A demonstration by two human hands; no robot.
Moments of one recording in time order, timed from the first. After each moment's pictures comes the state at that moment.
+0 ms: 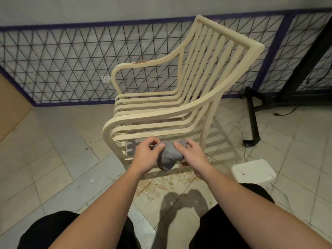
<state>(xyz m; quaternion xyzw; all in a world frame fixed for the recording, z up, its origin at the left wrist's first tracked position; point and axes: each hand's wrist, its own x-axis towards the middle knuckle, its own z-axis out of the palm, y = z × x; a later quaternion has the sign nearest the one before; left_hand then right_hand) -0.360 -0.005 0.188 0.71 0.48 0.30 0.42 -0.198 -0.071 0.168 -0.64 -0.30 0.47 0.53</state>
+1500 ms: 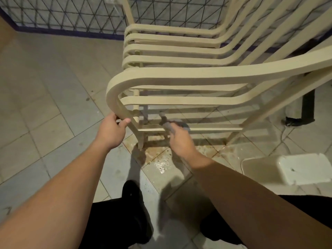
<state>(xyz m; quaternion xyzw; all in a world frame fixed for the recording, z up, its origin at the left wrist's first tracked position) -0.490 0.149 0.056 0.59 0.68 0.18 0.39 -0.283 0.077 -0.009 -0.73 -0.56 0.35 0.20</state>
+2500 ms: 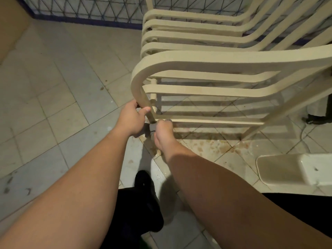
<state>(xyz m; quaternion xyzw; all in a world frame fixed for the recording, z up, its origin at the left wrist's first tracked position) -0.496 0.152 0.059 0.58 0.67 0.18 0.43 -0.408 0.124 -0.005 -0.65 0.00 0.60 0.46</state>
